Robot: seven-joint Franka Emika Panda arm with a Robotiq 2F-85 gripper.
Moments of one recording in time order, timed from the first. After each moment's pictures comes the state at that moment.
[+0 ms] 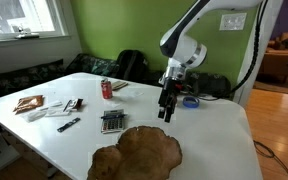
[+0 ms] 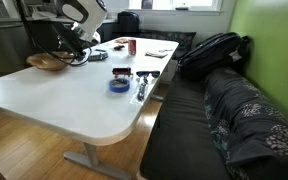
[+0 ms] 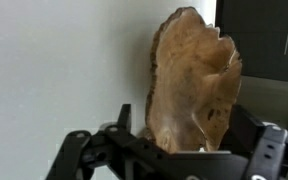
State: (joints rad) arm 0.09 0.59 0.12 -1.92 0.84 2.09 -0.79
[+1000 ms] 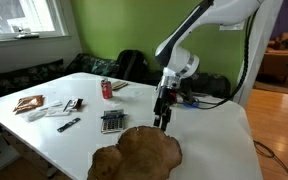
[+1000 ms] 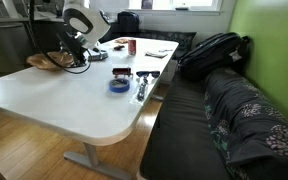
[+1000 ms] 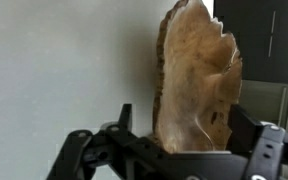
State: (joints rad) arm 0.05 0.73 0.18 -1.80 0.83 2.05 -0.77
